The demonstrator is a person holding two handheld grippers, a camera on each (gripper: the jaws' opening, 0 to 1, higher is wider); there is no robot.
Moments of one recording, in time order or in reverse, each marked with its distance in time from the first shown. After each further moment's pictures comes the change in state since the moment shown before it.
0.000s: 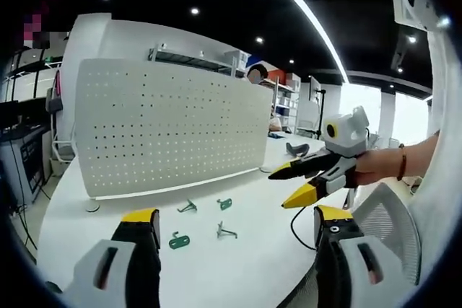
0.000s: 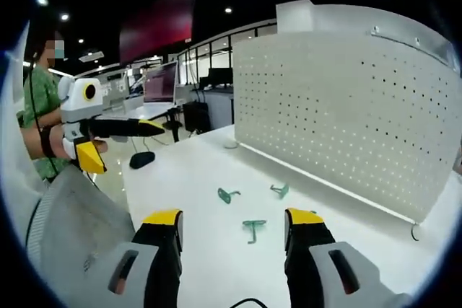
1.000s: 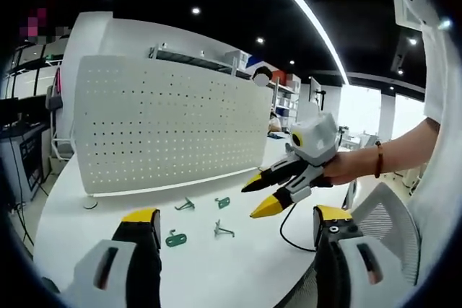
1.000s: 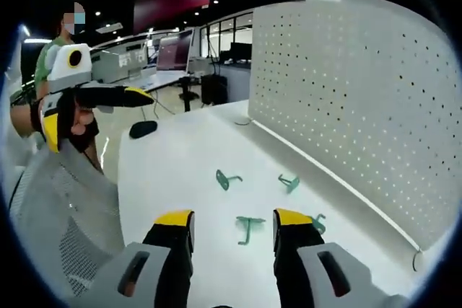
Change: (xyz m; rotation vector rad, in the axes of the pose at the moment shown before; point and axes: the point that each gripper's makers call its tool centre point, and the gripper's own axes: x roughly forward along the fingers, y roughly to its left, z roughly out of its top) left arm 0.002 -0.004 -0.006 -0.005 0.003 -0.009; right arm 0.050 -0.013 -0.025 -0.116 0.148 0.089
